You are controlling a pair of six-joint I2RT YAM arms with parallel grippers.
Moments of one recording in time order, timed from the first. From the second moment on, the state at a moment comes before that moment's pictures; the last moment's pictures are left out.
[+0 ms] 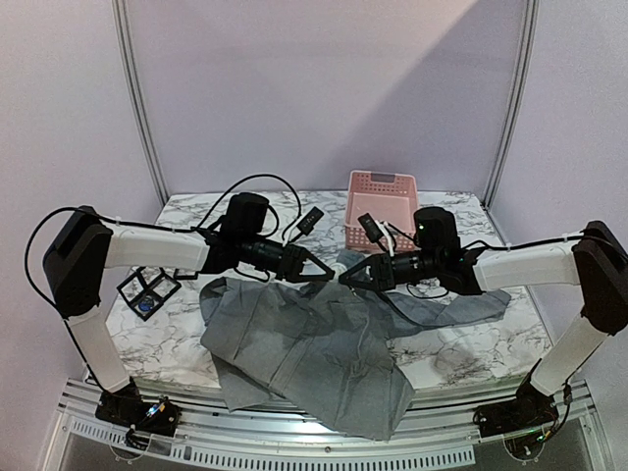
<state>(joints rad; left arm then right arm) -0.70 1.79 1.10 0.22 0.97 -0.34 0.69 1.61 0.86 0.37 -0.81 0.56</state>
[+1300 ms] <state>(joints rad) -0.68 1.79 1.07 0.18 0.89 -0.34 0.68 1.75 0.98 0.30 -0.81 0.72</state>
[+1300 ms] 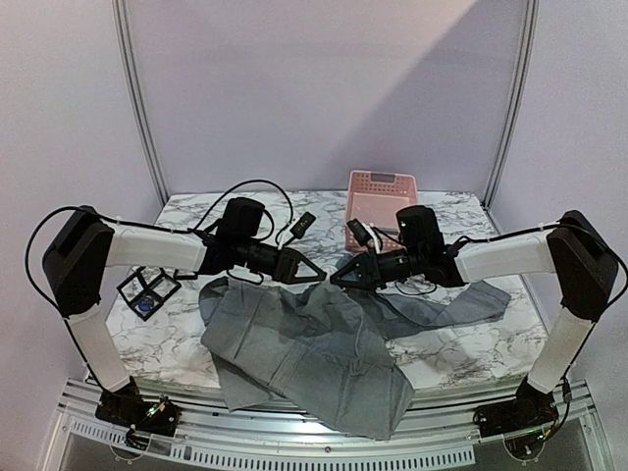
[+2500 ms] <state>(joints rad) -0.68 1.79 1.06 0.10 0.82 -0.32 0.66 1.87 1.13 0.09 -0.92 0.70</state>
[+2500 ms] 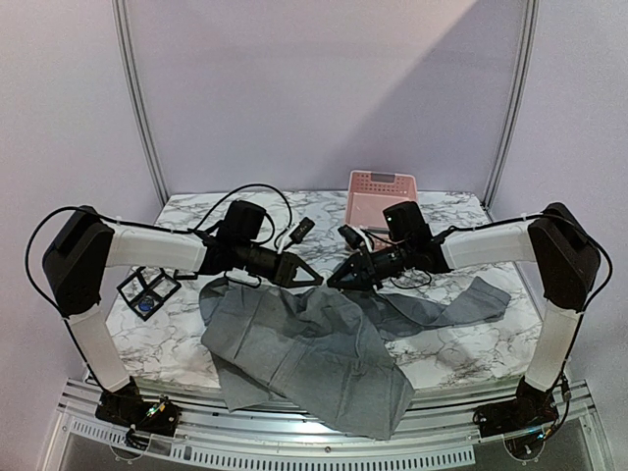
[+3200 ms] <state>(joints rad) -0.69 1.79 1.07 0.08 0.80 -0.26 0.66 1.88 1.14 0.07 -0.90 0.73</state>
